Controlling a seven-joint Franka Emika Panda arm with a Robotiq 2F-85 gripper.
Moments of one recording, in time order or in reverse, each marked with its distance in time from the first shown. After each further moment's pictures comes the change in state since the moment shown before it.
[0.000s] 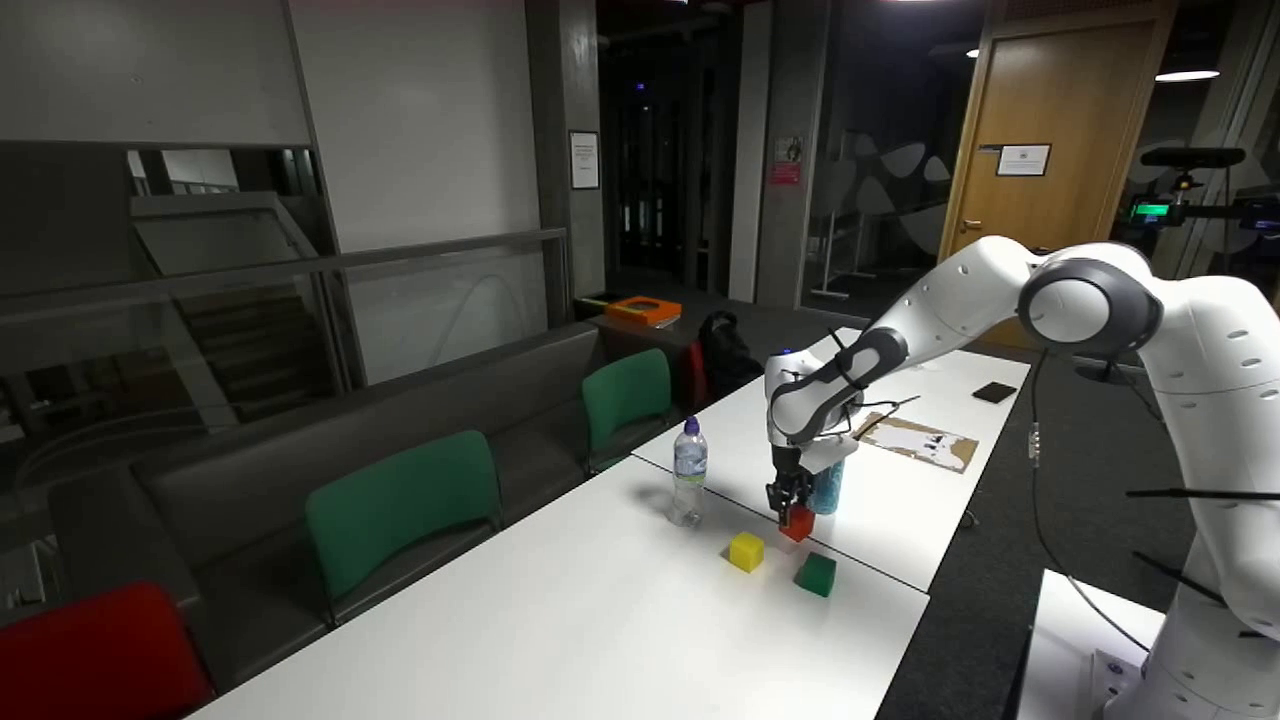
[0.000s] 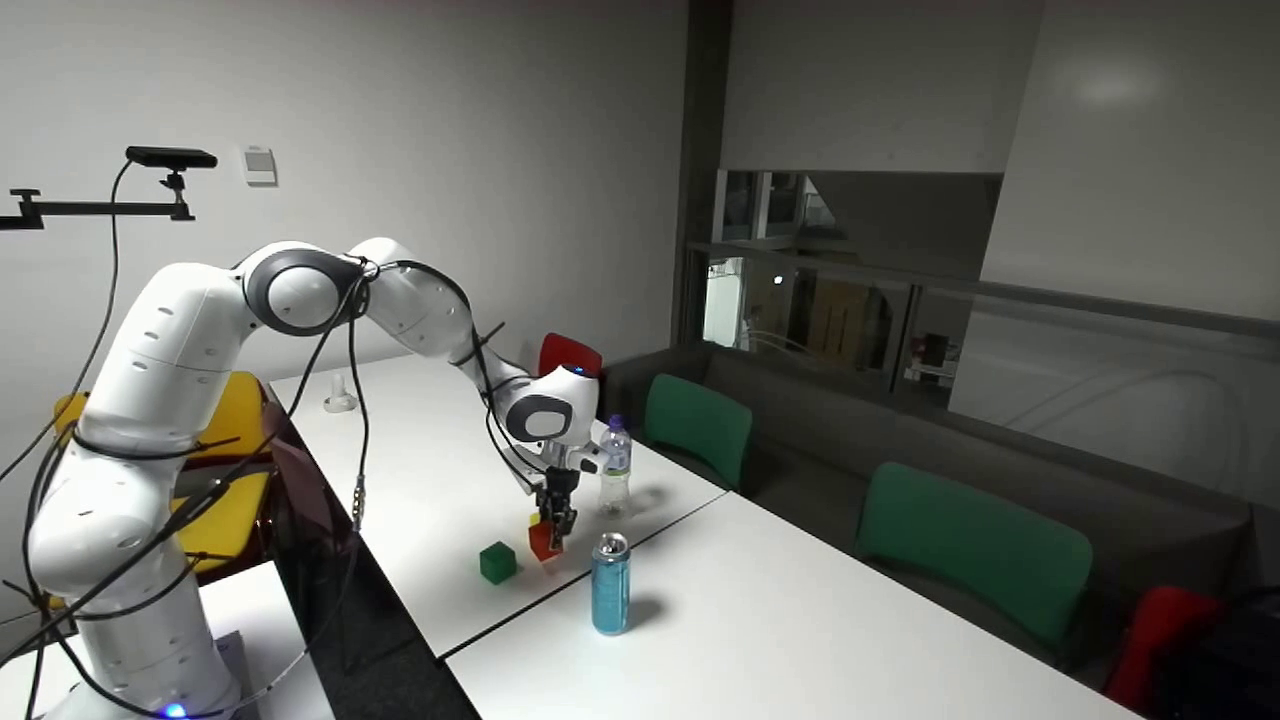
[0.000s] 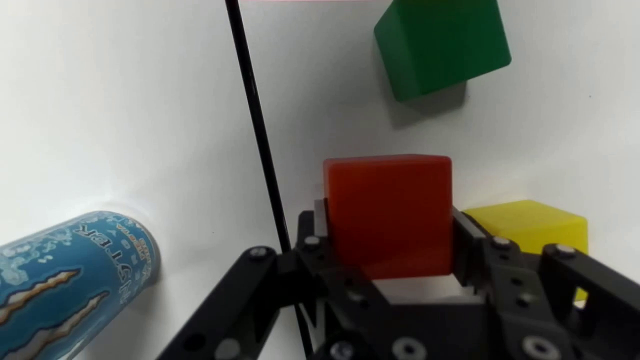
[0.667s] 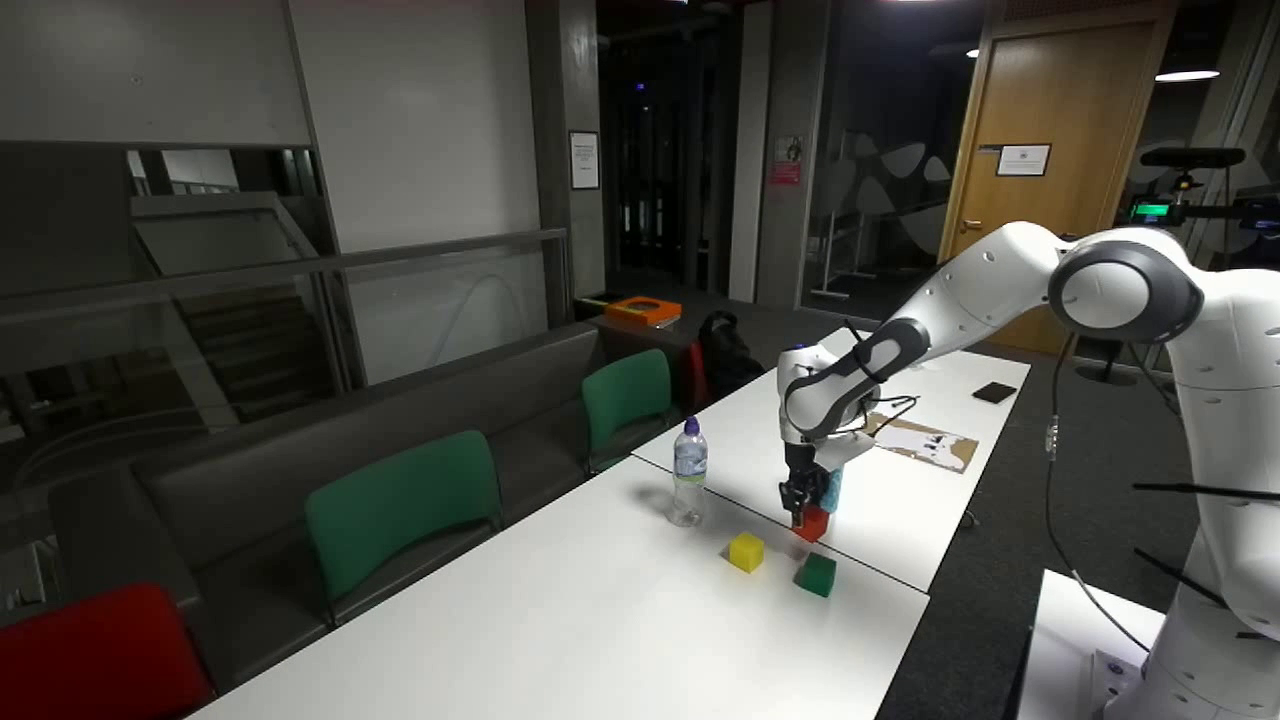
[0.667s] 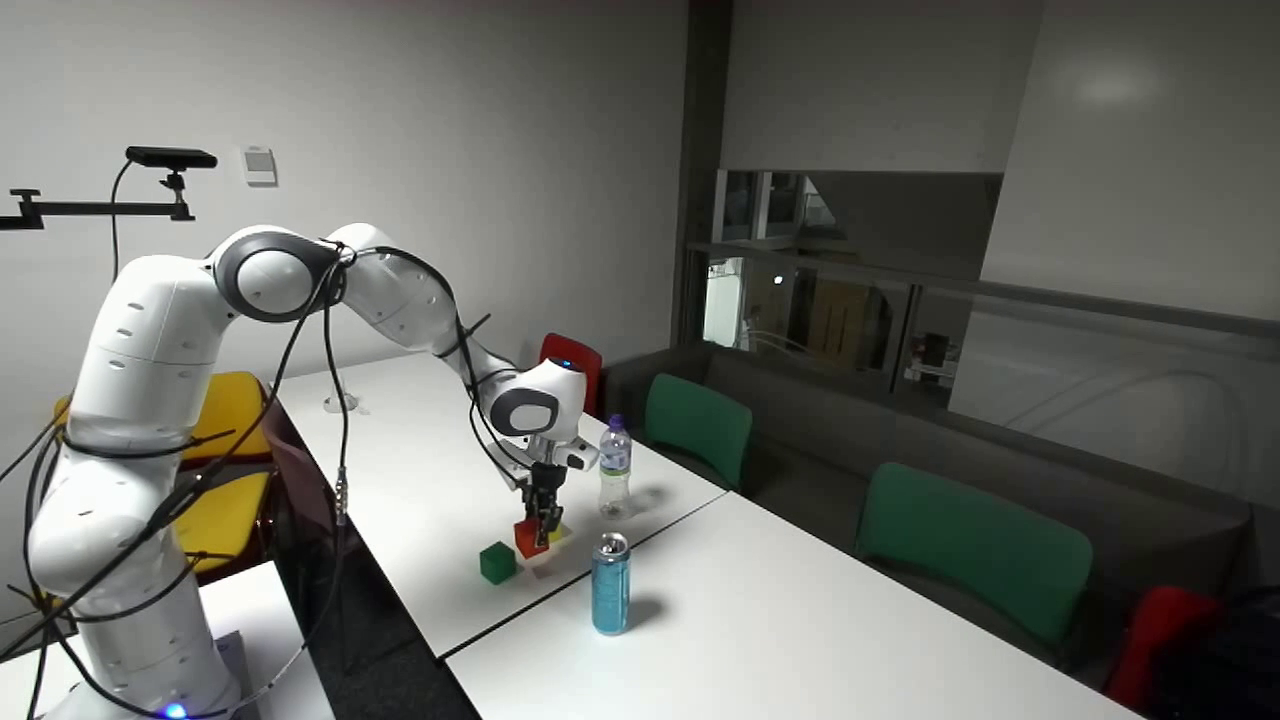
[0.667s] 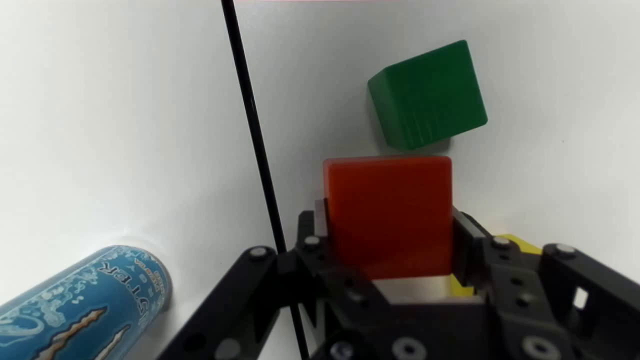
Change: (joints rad) arm 0.000 -0.097 0.003 -0.106 0.000 -0.002 -0.002
